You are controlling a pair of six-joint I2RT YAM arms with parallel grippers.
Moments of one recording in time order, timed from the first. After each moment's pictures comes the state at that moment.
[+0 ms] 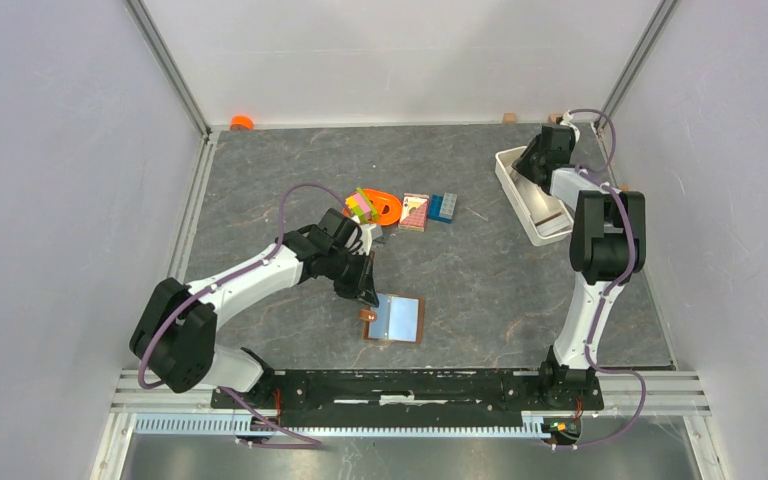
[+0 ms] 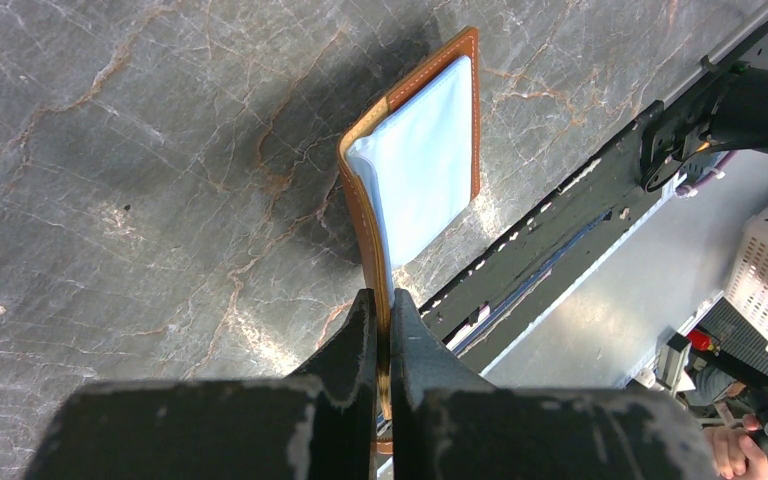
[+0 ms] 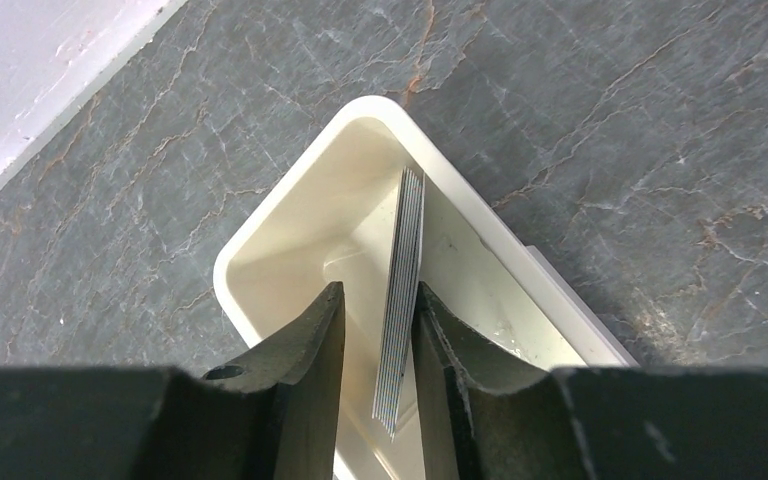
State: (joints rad) left arm -0.64 1.41 0.86 -0.55 0.47 -0.40; right arm -0.05 2.07 1.41 0.03 0.03 0.57
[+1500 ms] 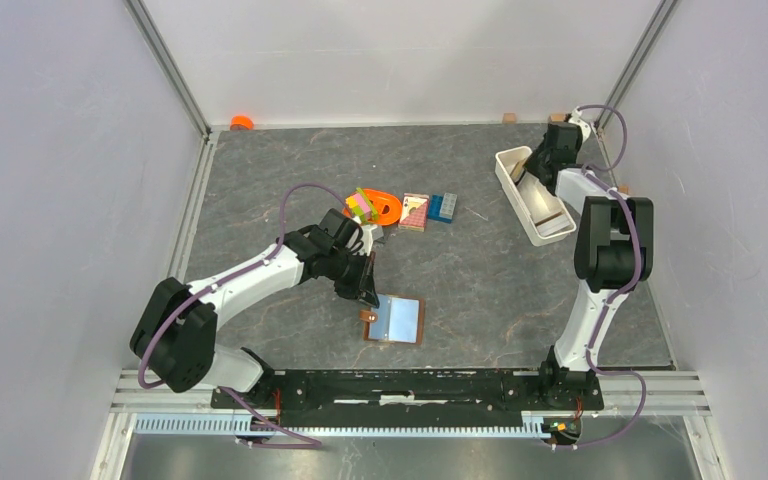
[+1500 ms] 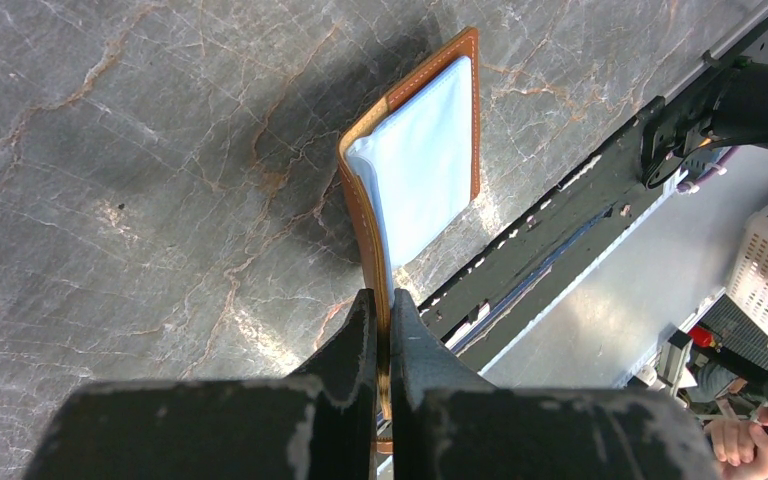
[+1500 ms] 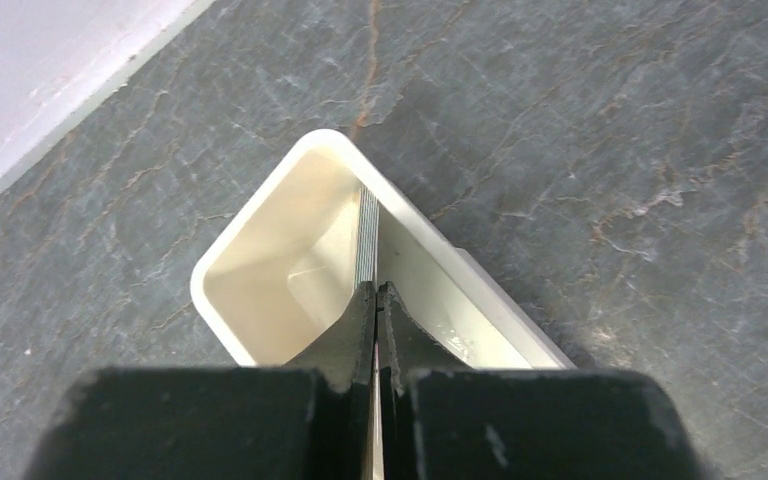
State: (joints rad) left arm -0.64 1.41 0.87 -0.55 0.47 -0.40; right arm -0.05 2.00 1.37 0.02 0.13 0.52
